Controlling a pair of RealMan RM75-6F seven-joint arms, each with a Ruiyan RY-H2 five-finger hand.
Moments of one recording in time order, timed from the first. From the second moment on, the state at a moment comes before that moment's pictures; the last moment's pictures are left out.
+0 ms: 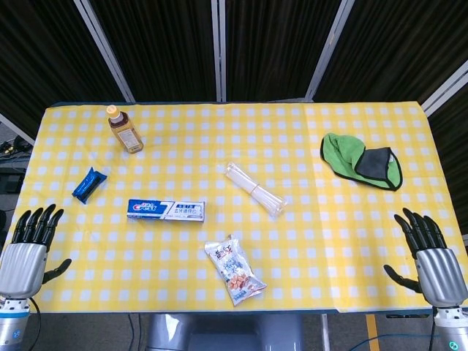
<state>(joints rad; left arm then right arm) -0.05 -1.24 -0.02 -1.66 1.61 1.57 0.29 0.05 -1.08 0.03 -1.65 -1.65 1.59 0.07</state>
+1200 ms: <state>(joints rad) -0.50 -1.35 -0.17 -1.63 1.11 0.97 0.66 0.06 -1.04 0.03 -1.65 -1.63 1.57 0.17</state>
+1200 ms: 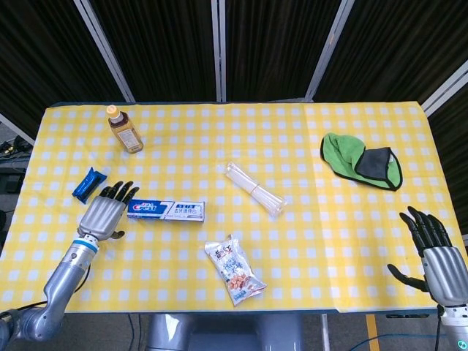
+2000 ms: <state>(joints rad) -0.71 -1.58 -0.15 -1.45 0.79 0.95 0.83 0.06 -1.02 0.04 -1.64 -1.60 1.56 0.24</state>
